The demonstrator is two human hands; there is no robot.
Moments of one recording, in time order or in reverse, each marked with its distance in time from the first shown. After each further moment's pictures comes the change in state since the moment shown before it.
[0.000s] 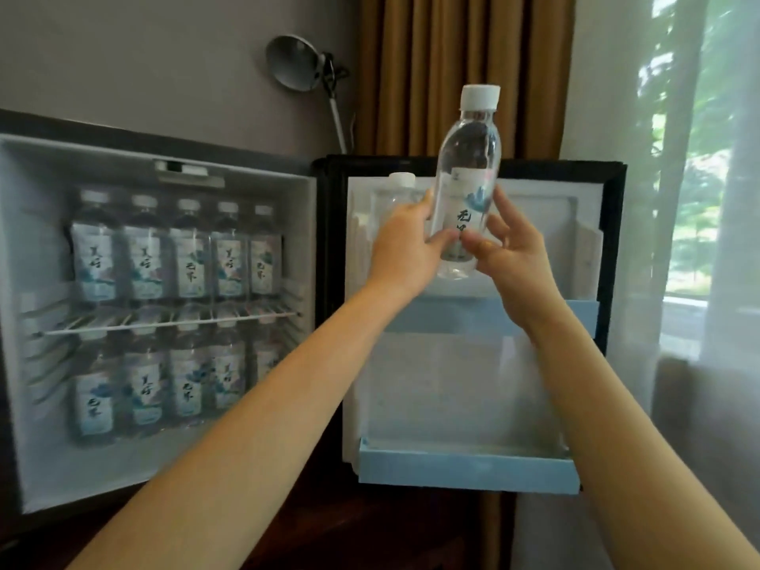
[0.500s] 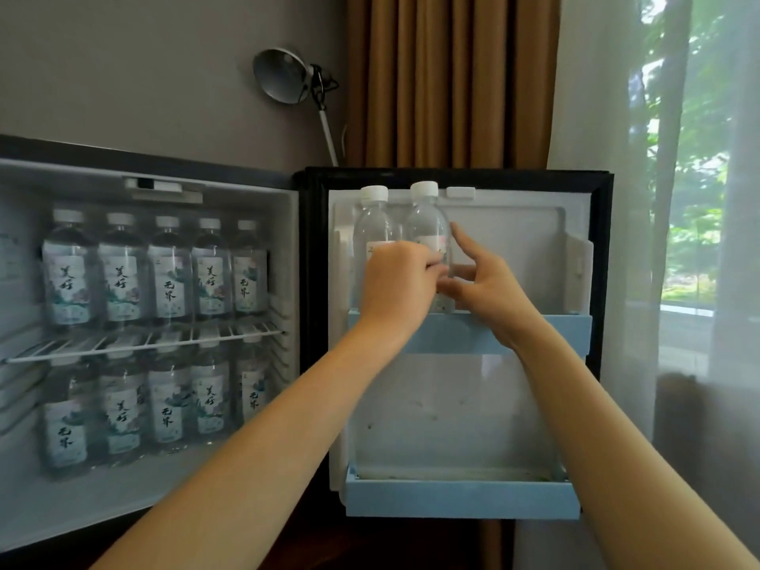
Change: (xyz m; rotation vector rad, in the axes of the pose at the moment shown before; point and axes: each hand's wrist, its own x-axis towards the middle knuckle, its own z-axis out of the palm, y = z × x) left_hand -0.005 -0.005 0.022 0.247 0.098 0.088; right_hand 0.021 0.037 -0.015 -0.249 -0.173 0.137
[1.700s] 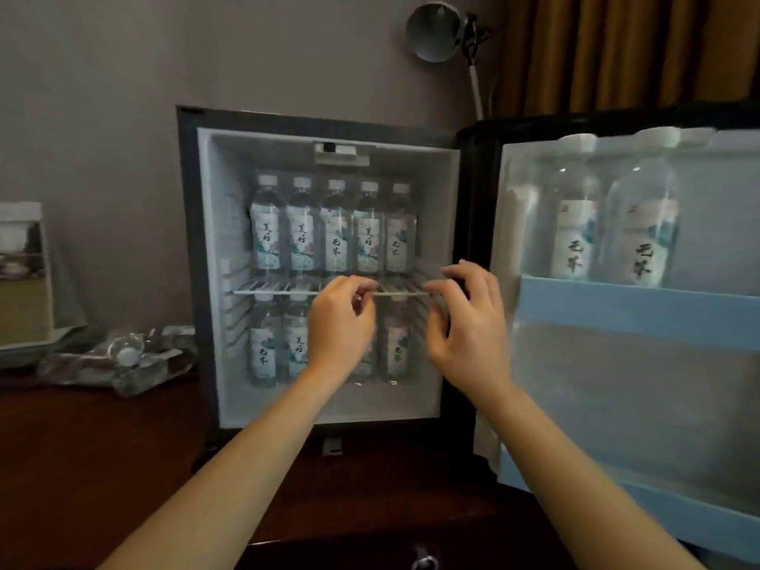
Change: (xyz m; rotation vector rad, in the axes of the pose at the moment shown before) left_hand -0.112 -0.162 -0.119 0.242 0.256 -0.313; right_hand -0.036 0.011 0.204 -0.413 0.276 -0.630
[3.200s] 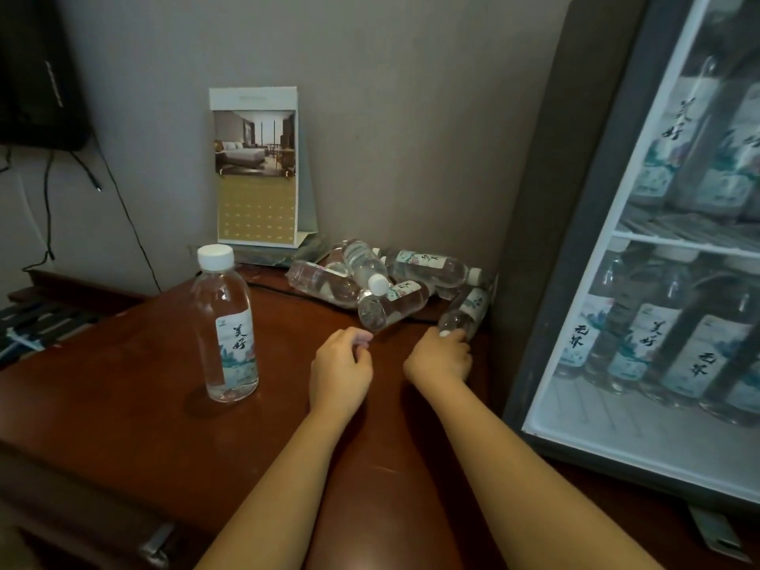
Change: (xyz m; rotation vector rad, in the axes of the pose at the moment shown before) left_hand -0.072 -0.360 -0.204 0.403 -0.002 -0.598; right_hand -0.070 -0.262 0.407 -0.136 -1.228 0.553
